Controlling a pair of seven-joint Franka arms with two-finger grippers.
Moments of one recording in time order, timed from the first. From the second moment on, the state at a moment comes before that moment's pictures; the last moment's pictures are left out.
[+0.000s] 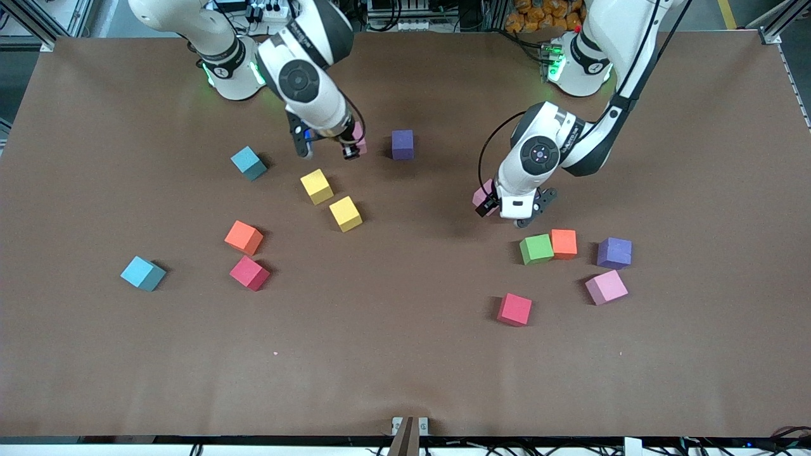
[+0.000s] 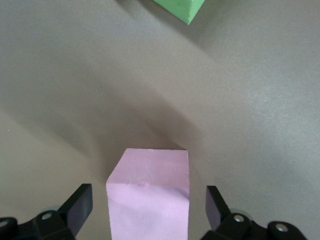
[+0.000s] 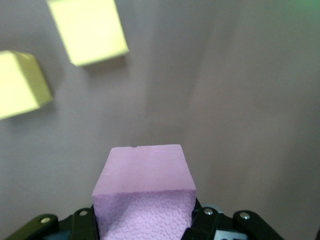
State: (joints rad) left arm -0.30 0.37 -0.27 -2.19 -0.06 2.42 -1.28; right arm 0.96 0.09 -0.13 -2.26 0.34 2.22 1.93
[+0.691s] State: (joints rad) left arm -0.31 0.41 -0.28 -2.19 -0.06 2.45 -1.32; right arm 1.11 0.23 -0.13 -2.35 0.43 2.47 2.04
